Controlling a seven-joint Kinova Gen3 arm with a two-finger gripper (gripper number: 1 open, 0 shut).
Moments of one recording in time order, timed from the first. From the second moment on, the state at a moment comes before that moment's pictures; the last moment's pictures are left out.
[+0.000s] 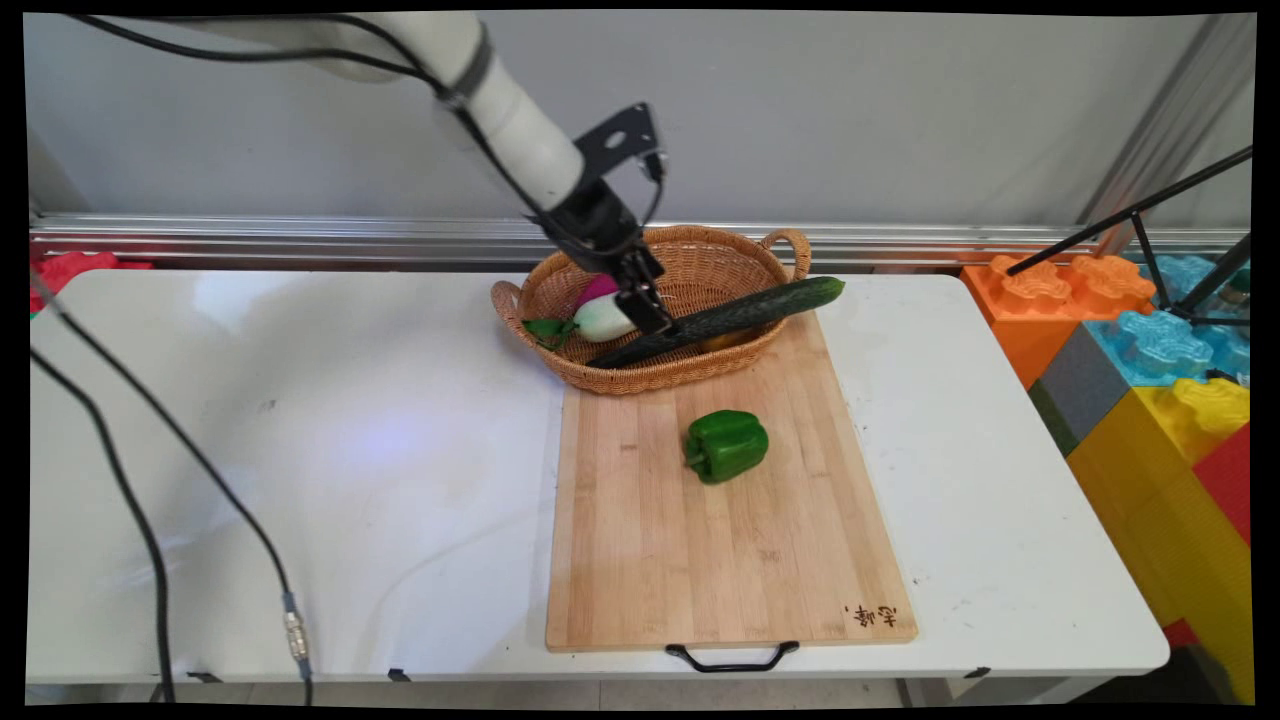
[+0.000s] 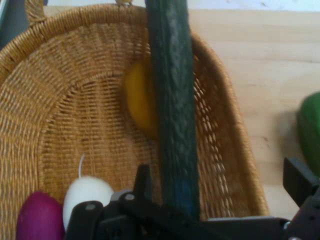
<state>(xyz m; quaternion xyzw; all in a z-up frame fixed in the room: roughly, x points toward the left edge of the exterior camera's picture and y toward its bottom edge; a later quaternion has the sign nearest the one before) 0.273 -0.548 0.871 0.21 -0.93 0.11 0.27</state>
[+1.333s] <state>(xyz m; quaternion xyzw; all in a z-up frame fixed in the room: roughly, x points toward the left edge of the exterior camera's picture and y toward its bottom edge) 0.207 -0.609 0.809 0.21 -0.94 0.11 0.25</state>
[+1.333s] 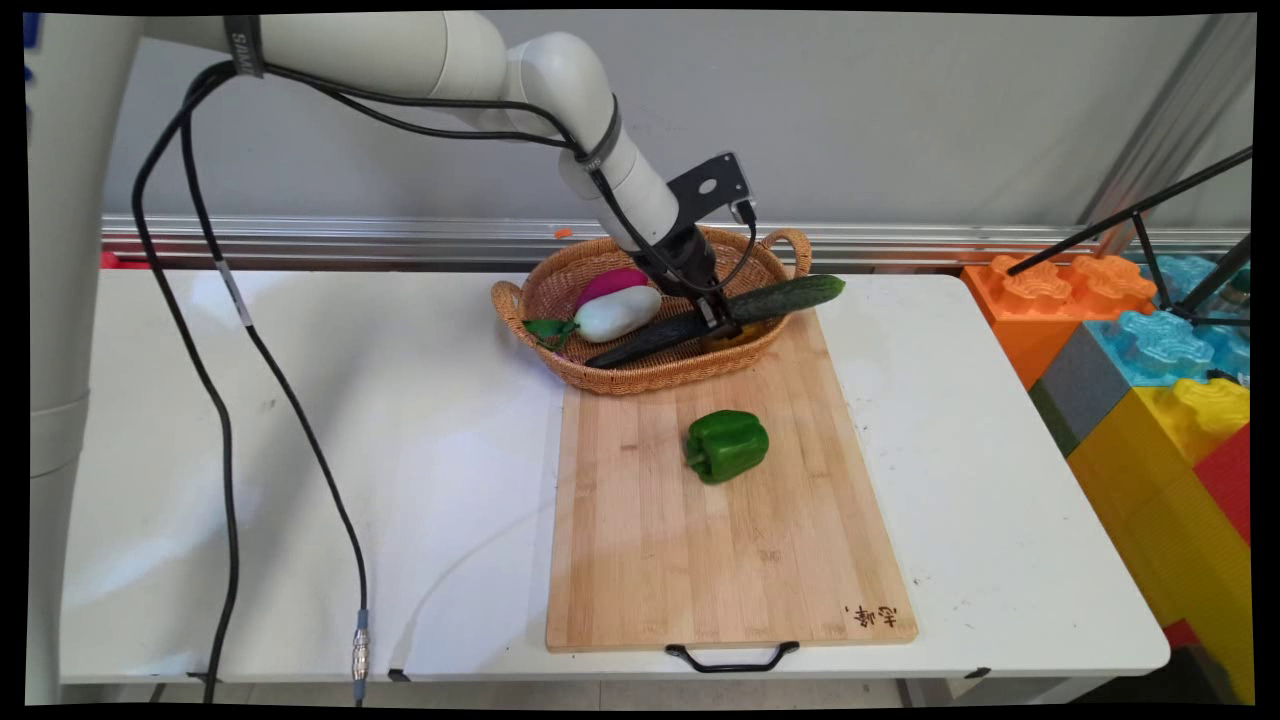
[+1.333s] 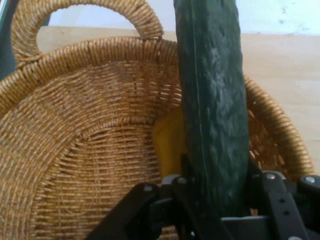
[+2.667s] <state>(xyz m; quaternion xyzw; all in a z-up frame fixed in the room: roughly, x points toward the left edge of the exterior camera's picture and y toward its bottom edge) 0.166 -0.457 0.936 0.15 -0.94 0.04 0.30</state>
